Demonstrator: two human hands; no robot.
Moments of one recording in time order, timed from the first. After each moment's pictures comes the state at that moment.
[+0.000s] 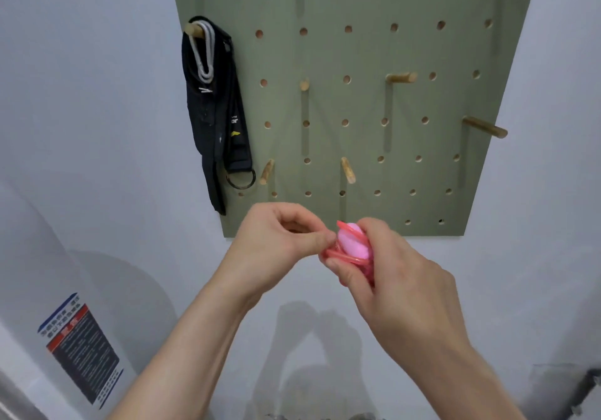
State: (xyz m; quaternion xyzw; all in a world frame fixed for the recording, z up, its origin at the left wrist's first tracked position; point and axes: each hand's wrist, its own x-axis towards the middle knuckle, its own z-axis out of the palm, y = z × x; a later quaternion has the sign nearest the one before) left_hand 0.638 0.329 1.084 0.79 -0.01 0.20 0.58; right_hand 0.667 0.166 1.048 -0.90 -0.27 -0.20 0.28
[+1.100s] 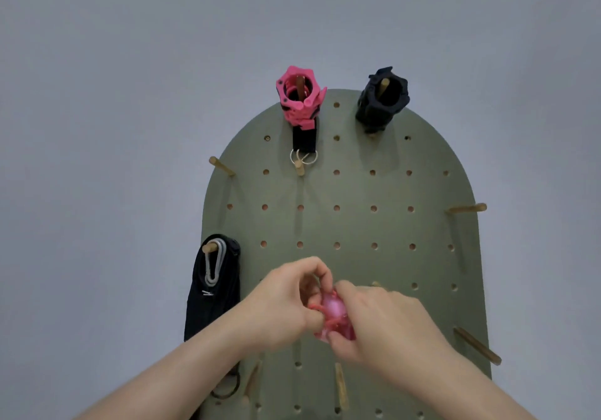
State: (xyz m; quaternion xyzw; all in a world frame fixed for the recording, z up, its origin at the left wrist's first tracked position) left_hand 0.716 0.346 1.244 0.88 -0.19 0.29 0.33; right_hand 0.756 0.183 1.230 -0.84 -0.39 -0.36 0.07
